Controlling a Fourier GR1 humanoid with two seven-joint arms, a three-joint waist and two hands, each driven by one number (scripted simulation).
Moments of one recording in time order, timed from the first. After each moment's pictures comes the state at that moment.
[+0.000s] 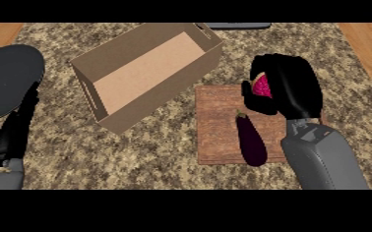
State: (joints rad) left arm -0.07 0.36 0.17 -1.35 -0.23 0.10 0.05; right arm -0.44 -0.15 0.19 -1.68 1.16 0.20 0.38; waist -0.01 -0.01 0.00
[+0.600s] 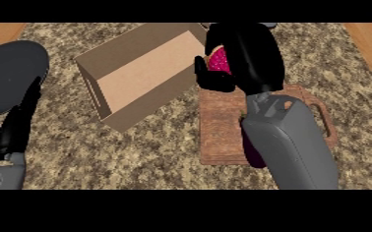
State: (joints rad) left arm -0.11 0.36 0.18 -1.33 -0.24 0.08 0.05; right arm -0.73 -0.02 0.21 -1.59 1.04 0.18 0.48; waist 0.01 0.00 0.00
